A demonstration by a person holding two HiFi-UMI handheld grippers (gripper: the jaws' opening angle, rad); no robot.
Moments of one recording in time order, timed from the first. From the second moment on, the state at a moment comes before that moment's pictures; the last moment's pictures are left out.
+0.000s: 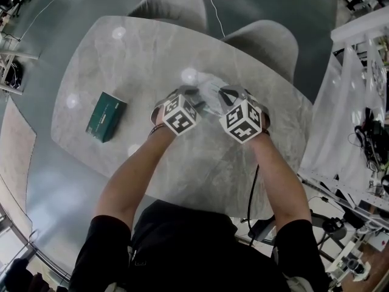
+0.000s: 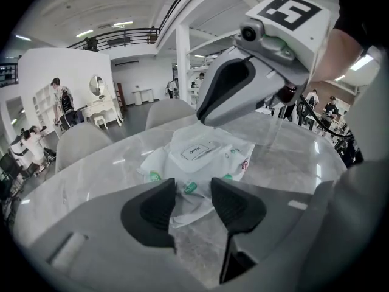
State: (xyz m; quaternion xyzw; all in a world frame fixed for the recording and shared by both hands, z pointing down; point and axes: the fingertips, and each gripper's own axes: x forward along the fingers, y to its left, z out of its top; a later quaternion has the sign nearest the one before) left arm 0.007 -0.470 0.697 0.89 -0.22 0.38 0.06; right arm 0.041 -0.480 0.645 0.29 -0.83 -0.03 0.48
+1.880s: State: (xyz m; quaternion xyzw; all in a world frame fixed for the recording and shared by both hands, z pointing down) left arm -0.115 -0.306 0.464 0.93 -0.33 0.11 0.10; right arm 0.056 -0.315 0.492 0.55 -0.81 0.14 0.15
